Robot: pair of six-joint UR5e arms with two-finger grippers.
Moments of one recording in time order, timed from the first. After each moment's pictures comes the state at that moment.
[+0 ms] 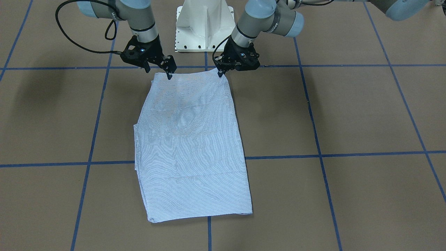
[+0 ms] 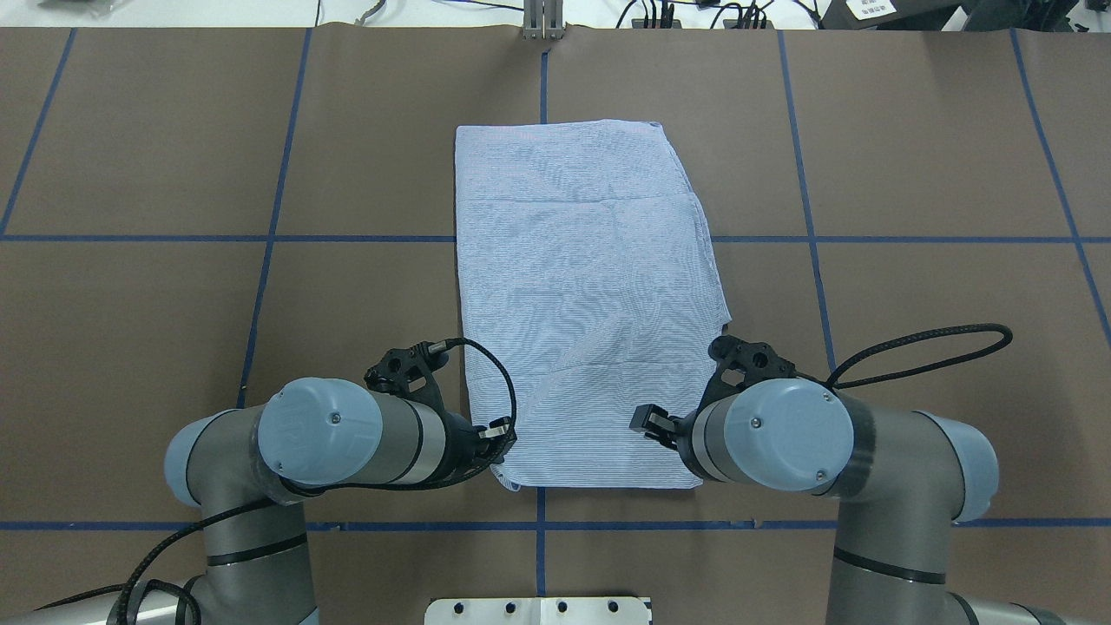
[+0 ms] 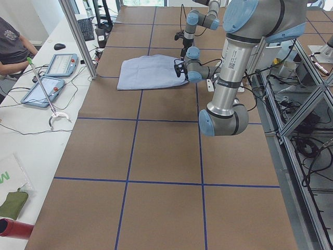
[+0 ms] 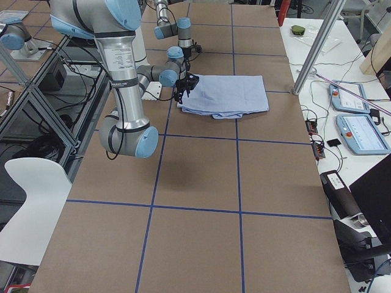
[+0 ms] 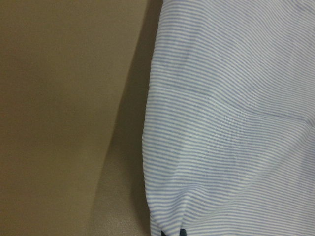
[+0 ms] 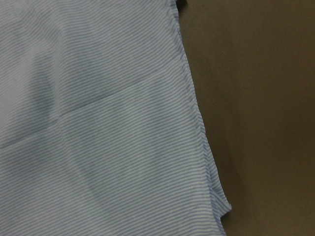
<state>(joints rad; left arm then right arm) -0.29 -2.03 -1.81 -2.03 -1.76 -1.79 0.28 -1.26 2.02 -1.52 1.67 1.81</state>
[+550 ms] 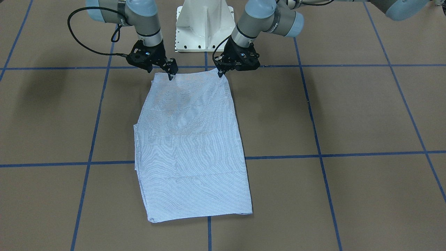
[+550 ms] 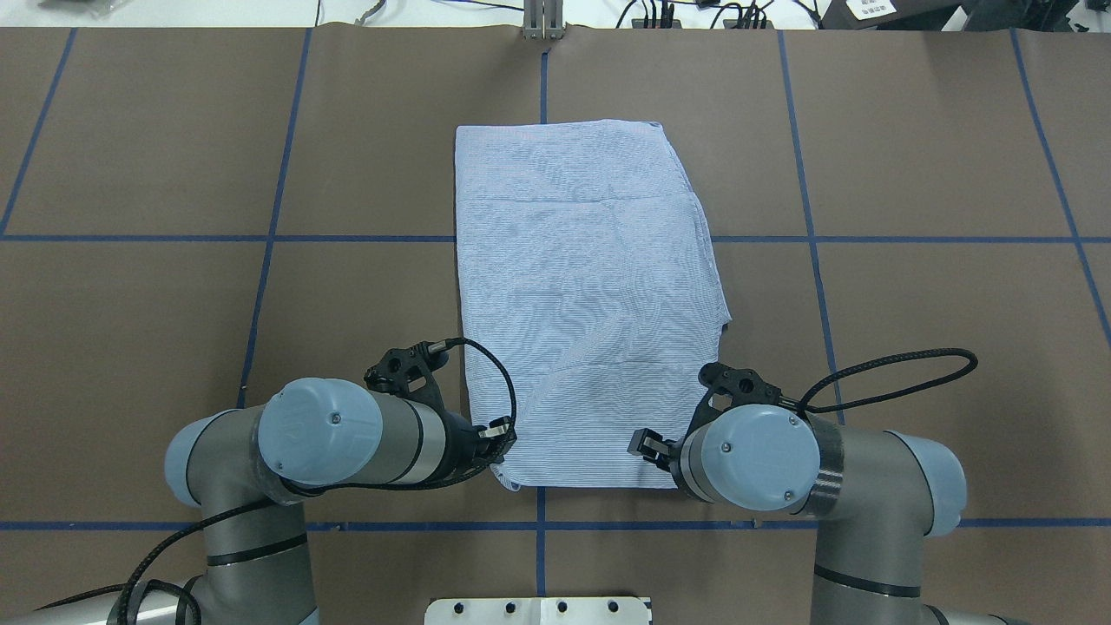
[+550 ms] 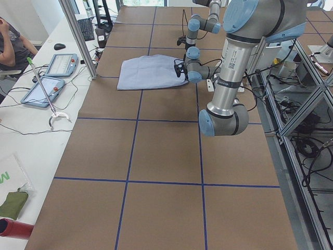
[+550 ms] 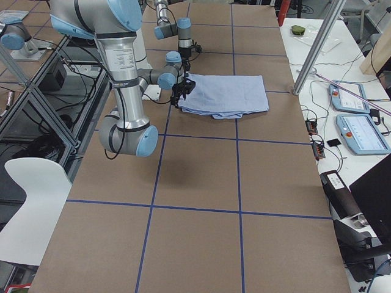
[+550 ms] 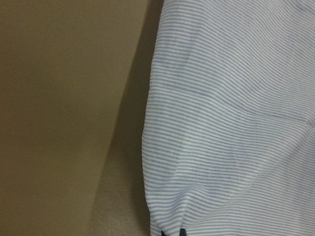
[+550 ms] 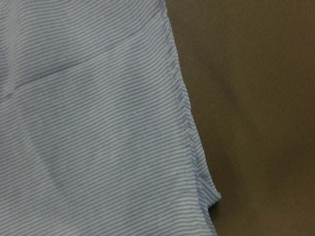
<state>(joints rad) -0.29 -2.03 -1.81 -2.03 -1.76 -1.79 0.25 -1.26 1.96 -1.53 1.67 1.82</state>
